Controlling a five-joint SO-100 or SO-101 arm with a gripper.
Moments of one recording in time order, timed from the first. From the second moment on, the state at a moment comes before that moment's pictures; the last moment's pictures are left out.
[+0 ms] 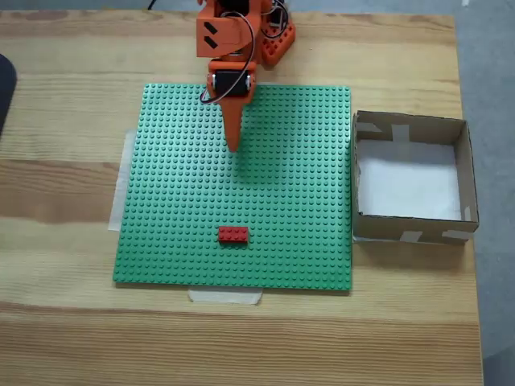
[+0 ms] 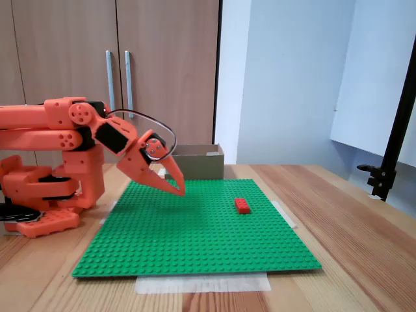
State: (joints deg) arm -1.5 184.2 181.4 42.3 -6.5
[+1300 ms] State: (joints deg) arm -1.0 153.4 151.2 44.8 -3.0
